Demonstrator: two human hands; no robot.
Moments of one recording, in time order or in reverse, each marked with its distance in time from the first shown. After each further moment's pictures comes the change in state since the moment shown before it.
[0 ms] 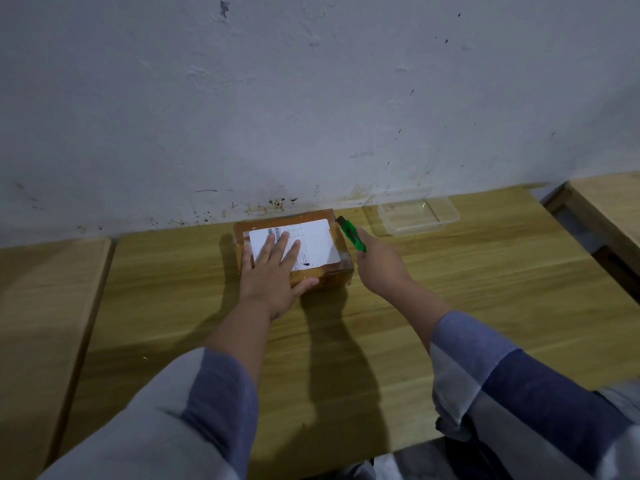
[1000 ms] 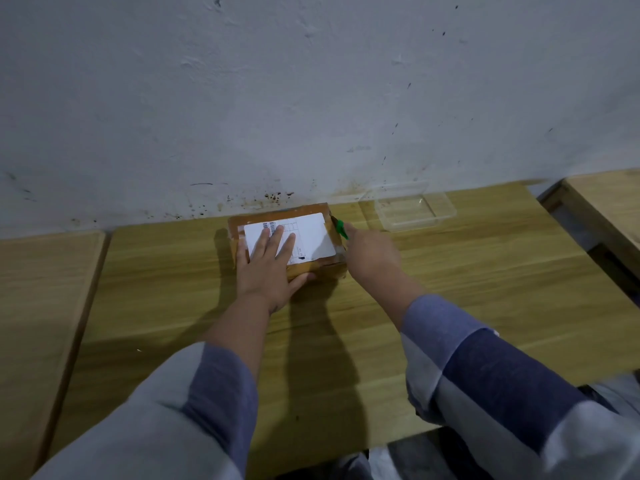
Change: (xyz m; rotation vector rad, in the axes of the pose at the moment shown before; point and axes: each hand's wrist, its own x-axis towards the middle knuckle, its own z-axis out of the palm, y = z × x) left_hand -0.001 0.005 0.001 0.053 0.023 -0.044; right_hand 0.007 -0.013 0.000 -0.390 -0.006 -0.002
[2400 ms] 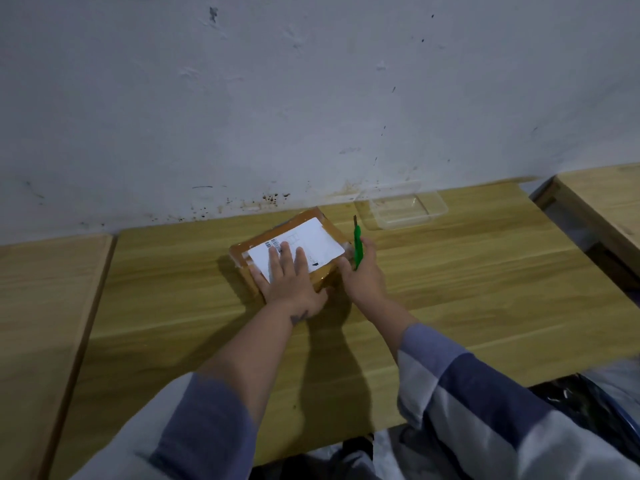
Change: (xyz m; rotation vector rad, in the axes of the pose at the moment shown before) left_hand -0.030 0.060 -0.014 -0.187 -0.266 -0.182; right_hand -0.035 0.015 0.049 0.913 0.109 0.206
